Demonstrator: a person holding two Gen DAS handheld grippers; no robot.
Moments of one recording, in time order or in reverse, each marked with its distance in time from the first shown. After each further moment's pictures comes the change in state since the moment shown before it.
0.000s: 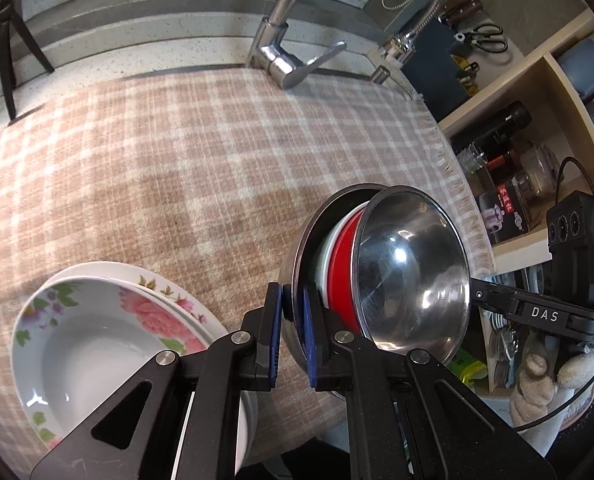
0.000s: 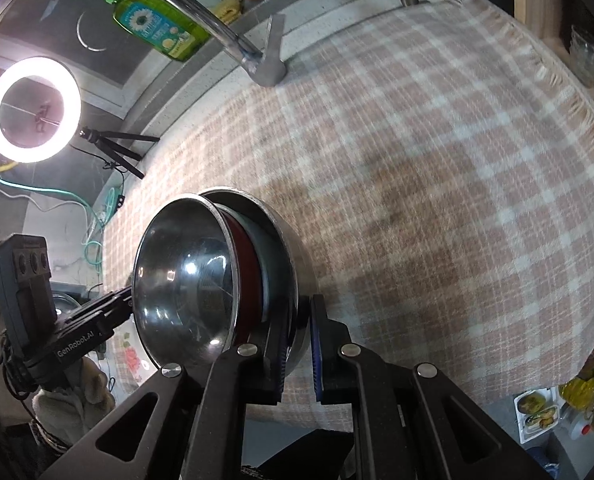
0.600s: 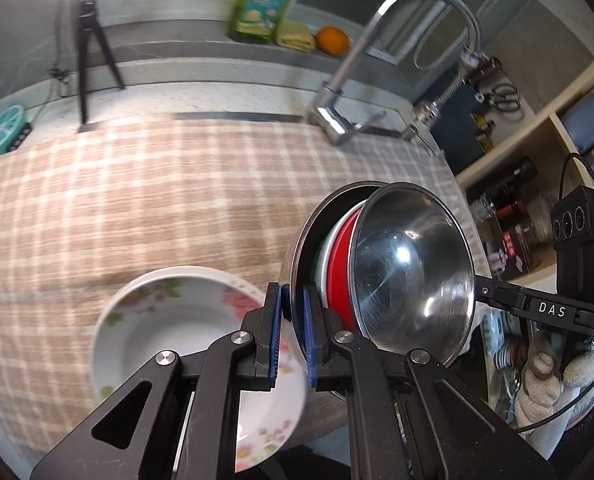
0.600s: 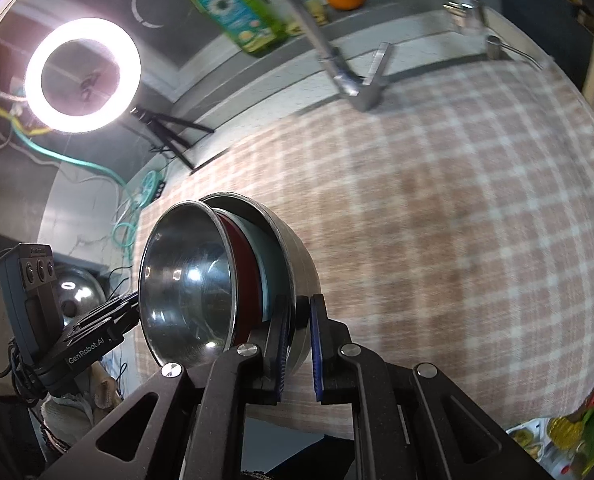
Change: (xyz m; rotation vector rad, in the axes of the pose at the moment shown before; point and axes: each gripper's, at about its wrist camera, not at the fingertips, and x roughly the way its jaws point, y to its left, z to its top) left arm -0.071 0.040 -0.011 -0.105 -0.145 0.074; right arm -0.002 0.092 0.015 -0.174 0.002 0.048
